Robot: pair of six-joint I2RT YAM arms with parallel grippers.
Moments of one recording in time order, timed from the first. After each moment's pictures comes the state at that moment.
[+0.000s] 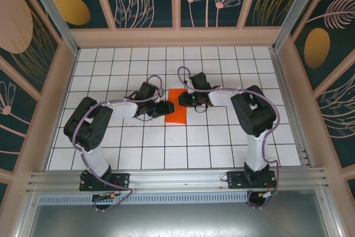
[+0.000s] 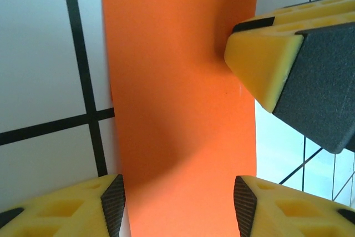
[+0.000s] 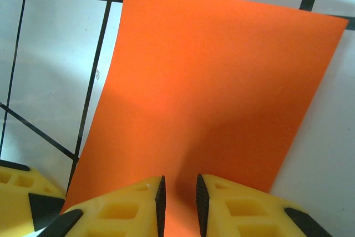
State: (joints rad) left arm -0.52 1.80 0.89 -0.03 0.47 -0.68; right arm 0.56 1.98 1.14 -0.10 -0.36 0.41
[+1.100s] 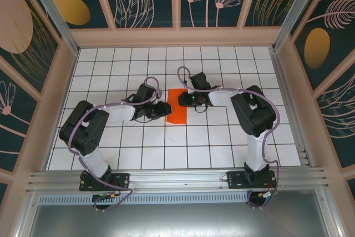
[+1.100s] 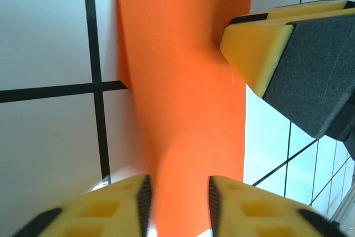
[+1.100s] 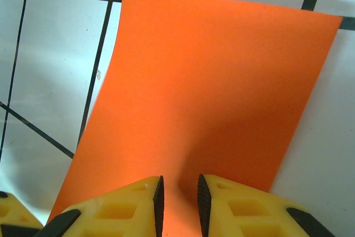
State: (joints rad) left arm -0.52 1.74 0.82 0.02 0.46 -0.78; right arm 0.56 1.98 1.14 -0.10 -0.36 0.41
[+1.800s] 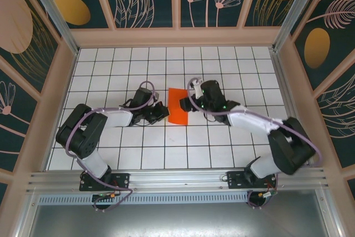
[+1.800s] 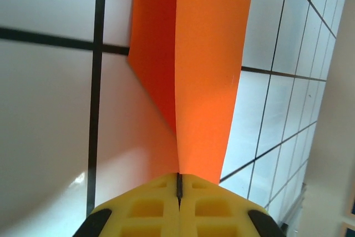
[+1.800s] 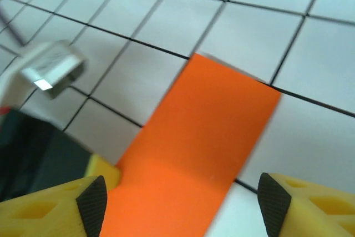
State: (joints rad) left arm -0.52 1.69 0.71 0.17 0.52 -1.00; right arm 0.70 1.40 0.76 0.05 -0.10 0.22
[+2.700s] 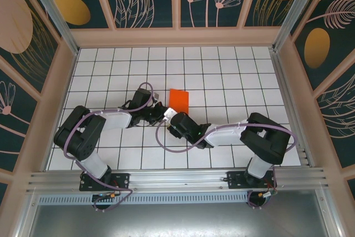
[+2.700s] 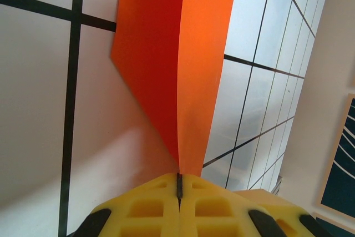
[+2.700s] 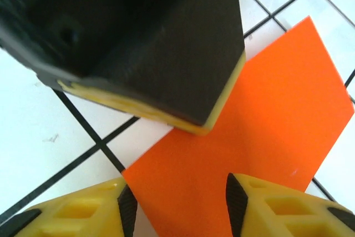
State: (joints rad) left arm -0.52 1.67 0.69 0.20 0.55 -1.06; right arm 1.09 1.66 0.72 0.22 0.38 -0.09
